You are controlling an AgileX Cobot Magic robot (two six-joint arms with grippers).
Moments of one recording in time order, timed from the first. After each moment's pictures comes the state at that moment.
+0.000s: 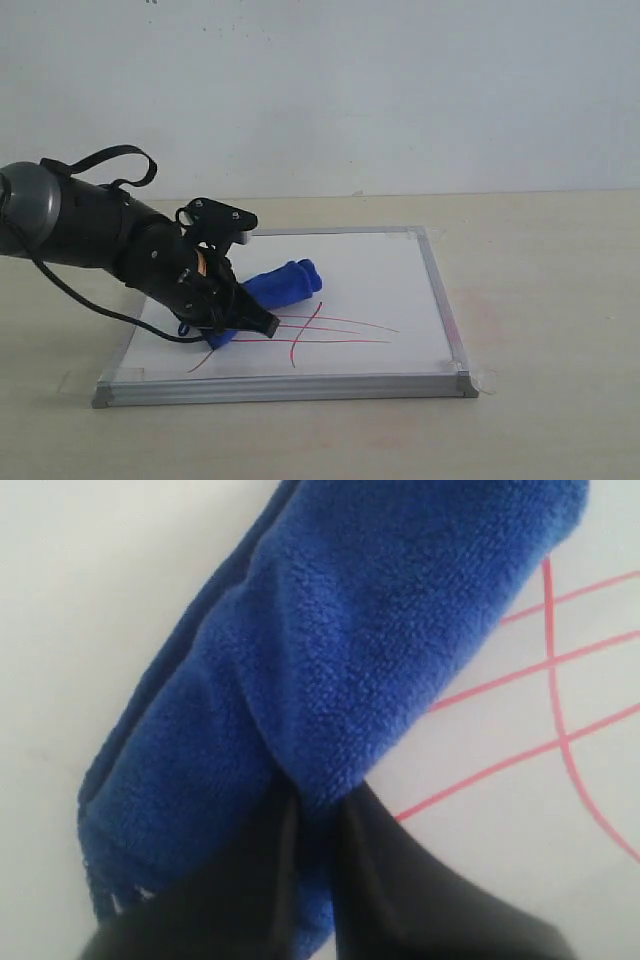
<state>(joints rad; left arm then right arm) -0.33 2.02 -1.17 0.19 0.28 -0.13 0.11 0.00 0.00 -0.01 0.38 0.09</state>
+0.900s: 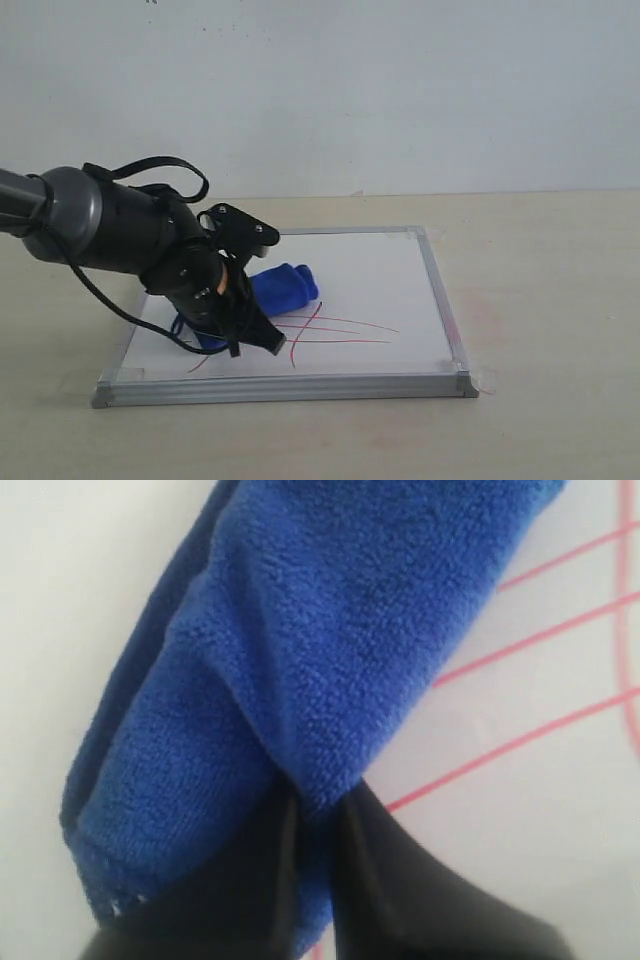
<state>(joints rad) -0.42 2.06 -1.21 0.52 0.43 -0.41 0.11 0.00 0.00 -0.01 0.38 0.09</state>
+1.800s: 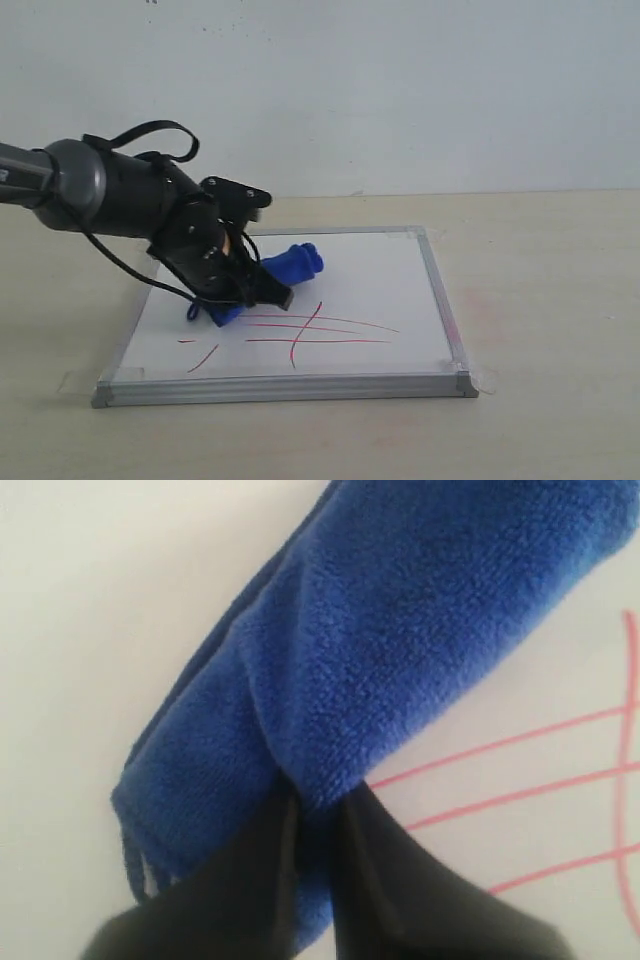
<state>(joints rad) -0.37 2.10 -1.36 0.38 0.46 -0.38 0.11 0.00 0.00 -0.01 0.38 0.09</state>
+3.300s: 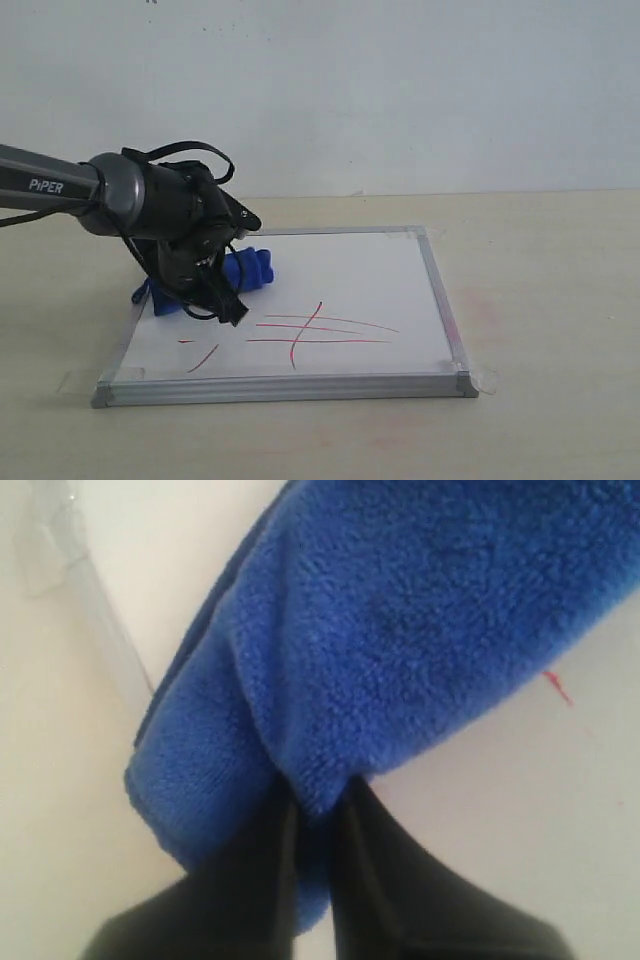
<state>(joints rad) -0.37 2.21 -1.48 0.75 0.76 -0.45 0.11 0.00 0.00 -0.01 0.38 0.09</state>
